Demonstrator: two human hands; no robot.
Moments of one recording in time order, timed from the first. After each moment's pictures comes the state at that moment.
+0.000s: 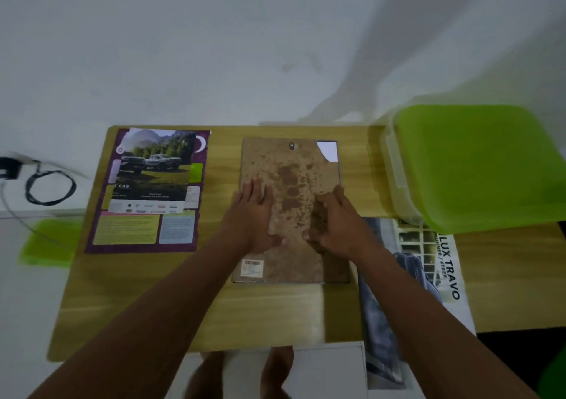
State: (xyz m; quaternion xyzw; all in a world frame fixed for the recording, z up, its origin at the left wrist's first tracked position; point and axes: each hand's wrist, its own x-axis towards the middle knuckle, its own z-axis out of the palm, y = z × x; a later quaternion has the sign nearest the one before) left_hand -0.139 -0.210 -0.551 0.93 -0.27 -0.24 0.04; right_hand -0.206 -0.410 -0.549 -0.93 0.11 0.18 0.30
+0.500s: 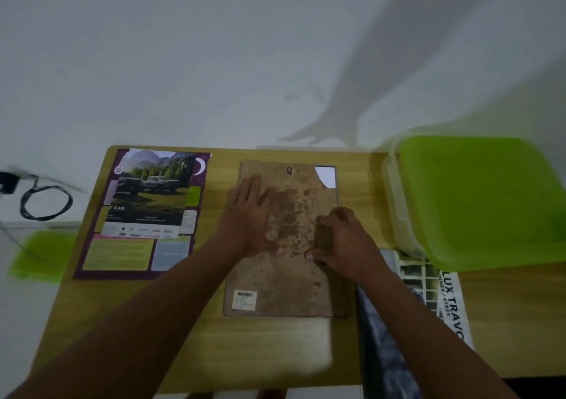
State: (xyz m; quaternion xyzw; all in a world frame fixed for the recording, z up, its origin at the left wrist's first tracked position) left_hand -0.098 -0.218 -0.545 0.94 -0.29 -0.15 0.02; right_hand -0.191 -0.427 -0.537 -0.95 0.08 0.15 0.26
